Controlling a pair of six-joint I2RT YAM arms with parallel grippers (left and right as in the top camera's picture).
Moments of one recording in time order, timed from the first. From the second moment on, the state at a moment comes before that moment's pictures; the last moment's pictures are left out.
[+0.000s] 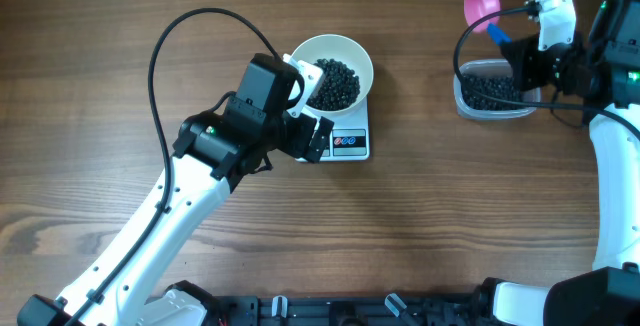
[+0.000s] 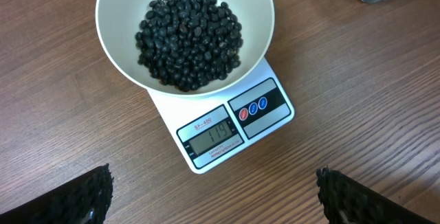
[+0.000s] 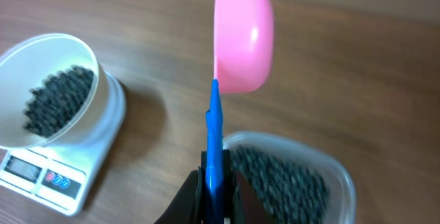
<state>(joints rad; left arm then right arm) -0.53 1.36 1.20 -0.78 0.05 -0.03 -0.23 1.49 1.37 -0.76 -0.42 -0.37</state>
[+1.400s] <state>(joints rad) -0.53 1.36 1.20 -0.78 0.05 -0.04 -0.28 1.63 1.31 -0.94 -0.01 -0.37</state>
